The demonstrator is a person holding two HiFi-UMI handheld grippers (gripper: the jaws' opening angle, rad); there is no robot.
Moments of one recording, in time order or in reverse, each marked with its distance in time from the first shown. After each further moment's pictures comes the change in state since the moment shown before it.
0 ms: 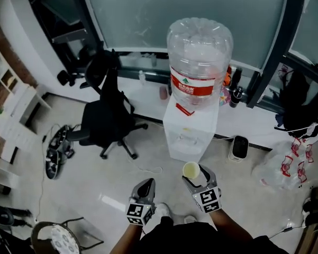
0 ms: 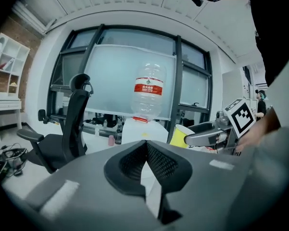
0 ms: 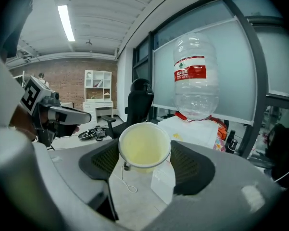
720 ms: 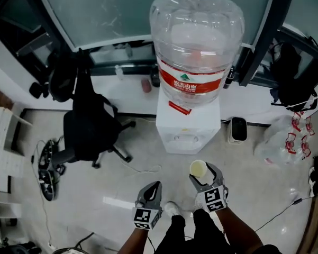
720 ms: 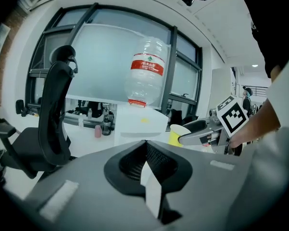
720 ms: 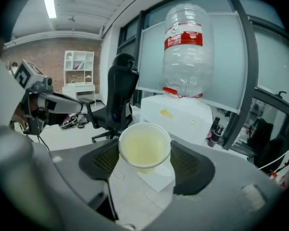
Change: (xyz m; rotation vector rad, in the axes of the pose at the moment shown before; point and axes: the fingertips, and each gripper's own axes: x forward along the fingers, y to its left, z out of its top) left arm 0.082 0.042 -0.050 0.023 0.107 -0.214; right arm 0.072 -0.040 -0.060 0.021 0.187 -0.216
